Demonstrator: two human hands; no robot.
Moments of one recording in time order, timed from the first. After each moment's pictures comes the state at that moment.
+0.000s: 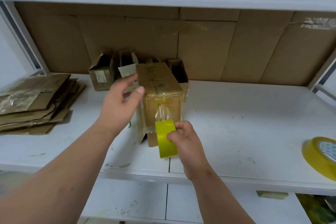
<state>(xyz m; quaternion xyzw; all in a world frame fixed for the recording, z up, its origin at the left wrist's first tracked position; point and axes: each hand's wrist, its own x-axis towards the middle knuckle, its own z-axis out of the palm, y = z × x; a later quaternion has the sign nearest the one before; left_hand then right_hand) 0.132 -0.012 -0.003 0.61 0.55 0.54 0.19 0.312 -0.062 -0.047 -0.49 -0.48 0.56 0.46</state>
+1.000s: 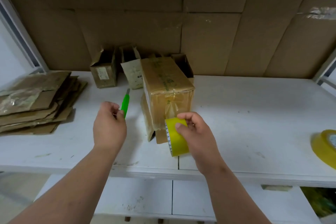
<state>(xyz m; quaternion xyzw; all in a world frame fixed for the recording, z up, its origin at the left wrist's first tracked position) 0.102 -0.021 -0.059 0.47 0.73 0.48 0.12 0.307 -0.053 -0.058 -0.52 -0.51 0.46 0.51</state>
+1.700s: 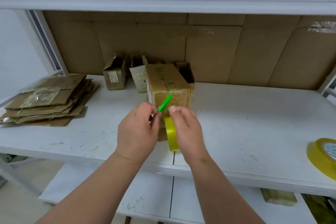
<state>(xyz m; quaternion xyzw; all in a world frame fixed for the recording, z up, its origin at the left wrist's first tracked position) 0.174 -0.081 -0.031 0.65 0.58 0.48 -0.10 0.293 -0.066 -0.033 -0.50 -0.56 0.39 0.53</state>
